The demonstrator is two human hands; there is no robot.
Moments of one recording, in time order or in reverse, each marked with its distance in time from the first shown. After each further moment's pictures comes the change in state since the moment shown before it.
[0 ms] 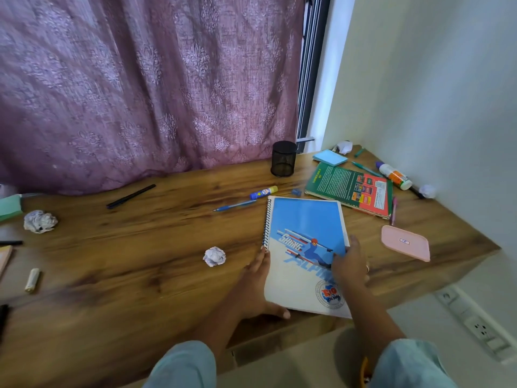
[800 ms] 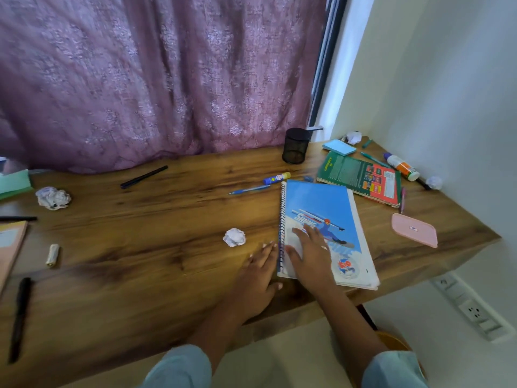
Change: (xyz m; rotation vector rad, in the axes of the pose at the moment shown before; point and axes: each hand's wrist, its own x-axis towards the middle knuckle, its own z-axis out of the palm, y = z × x) left_hand -0.043 -0.027 0.002 0.144 0.240 0.203; right_hand -0.109 -0.041 0.036 -0.361 -0.239 -0.566
